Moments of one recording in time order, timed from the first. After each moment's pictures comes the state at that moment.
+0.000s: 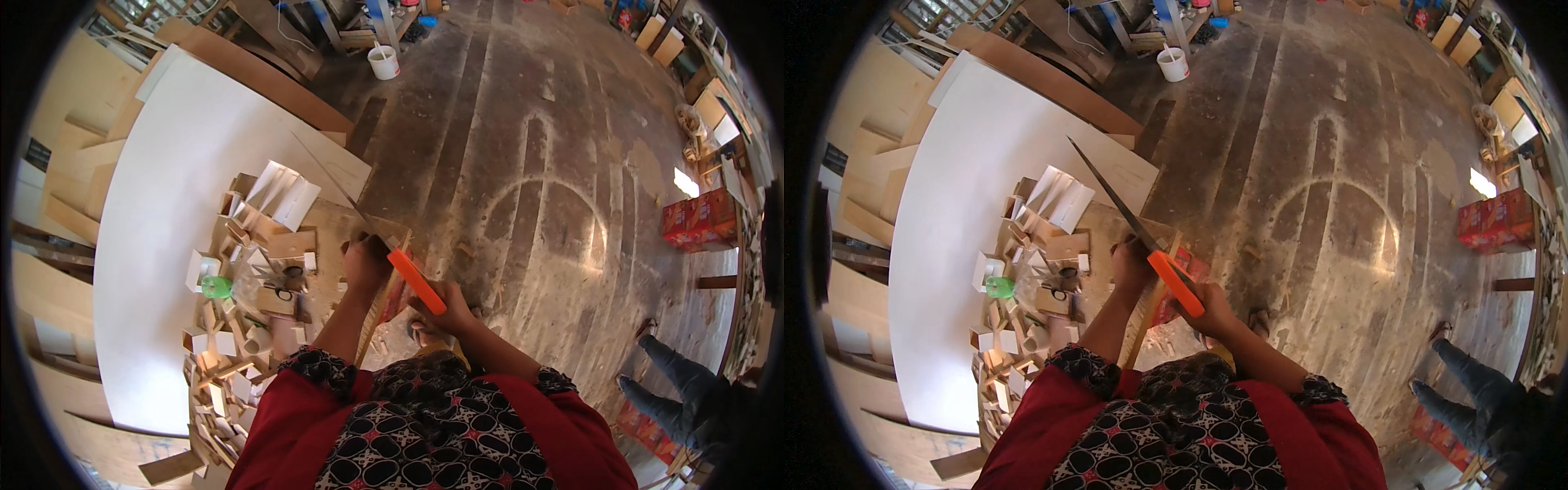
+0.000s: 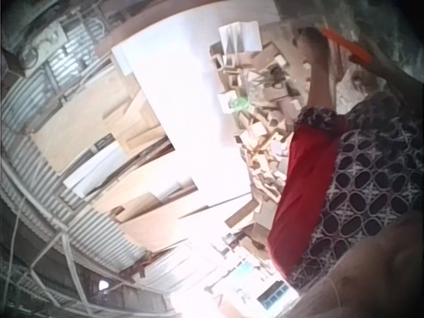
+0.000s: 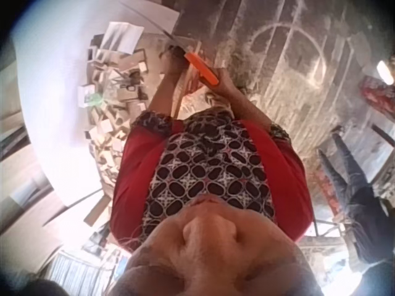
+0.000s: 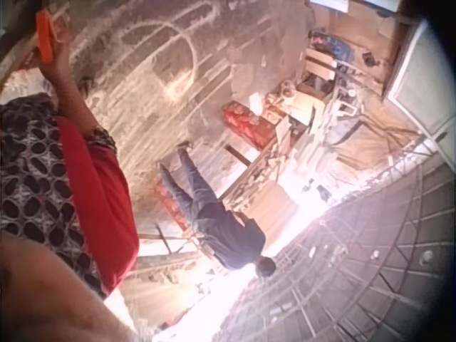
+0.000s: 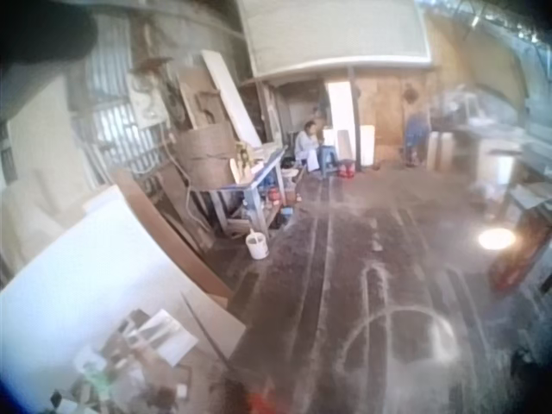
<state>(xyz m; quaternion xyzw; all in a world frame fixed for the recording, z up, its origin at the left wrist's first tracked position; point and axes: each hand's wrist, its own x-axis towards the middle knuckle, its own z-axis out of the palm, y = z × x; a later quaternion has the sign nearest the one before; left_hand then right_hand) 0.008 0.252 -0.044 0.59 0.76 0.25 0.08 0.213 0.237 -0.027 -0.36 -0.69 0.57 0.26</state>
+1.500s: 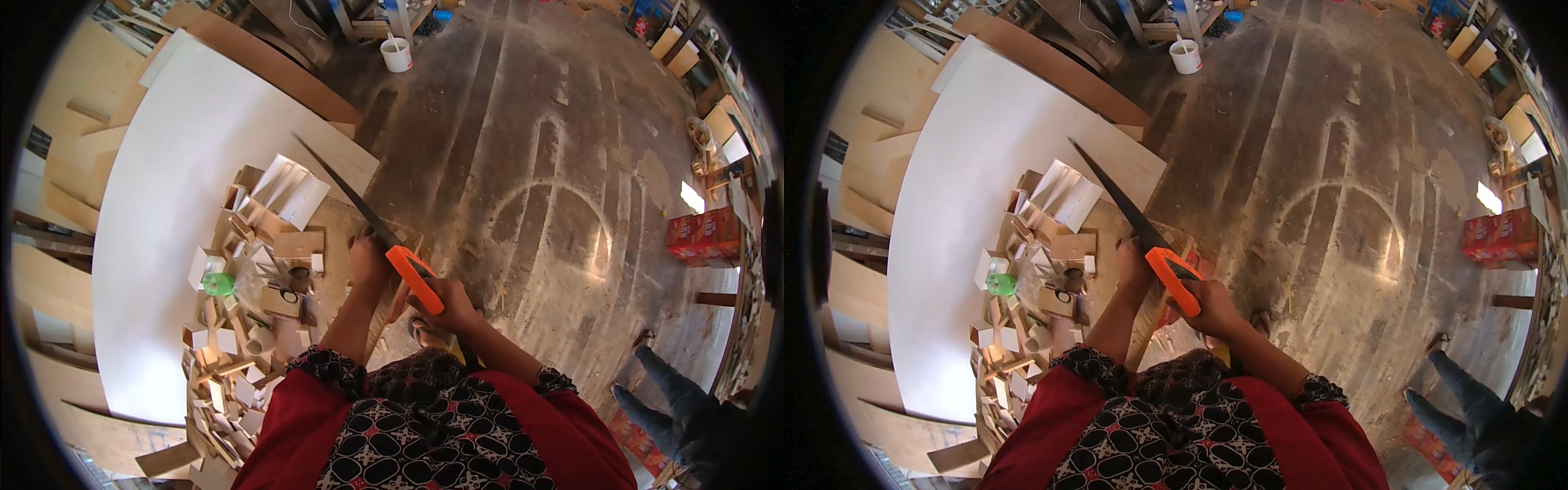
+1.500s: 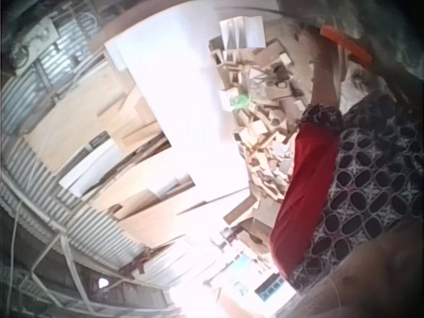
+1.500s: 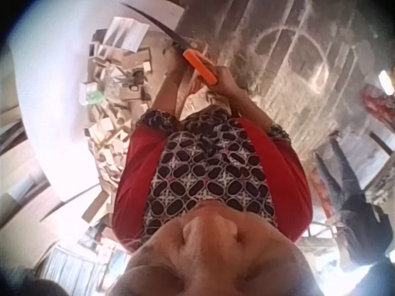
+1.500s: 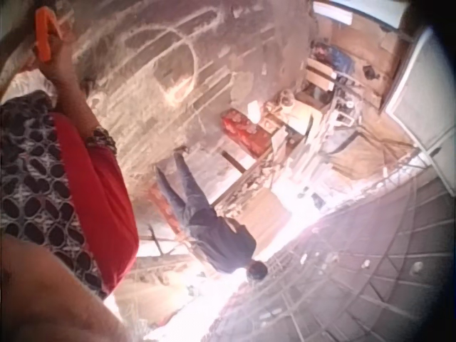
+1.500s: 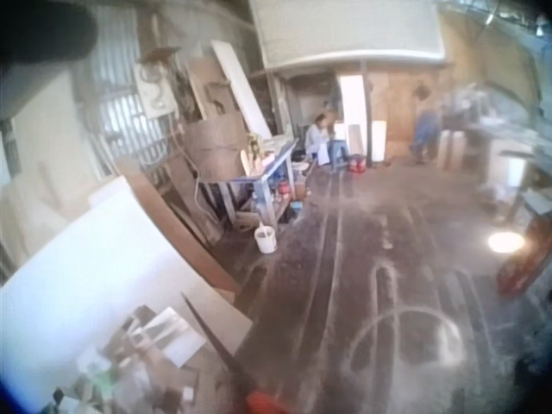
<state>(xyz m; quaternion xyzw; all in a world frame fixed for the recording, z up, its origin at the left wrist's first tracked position) -0.004 0.265 -0.033 0.56 0.77 0.28 0.11 0.190 0.261 -0.011 -0.34 -0.71 0.56 0.26</state>
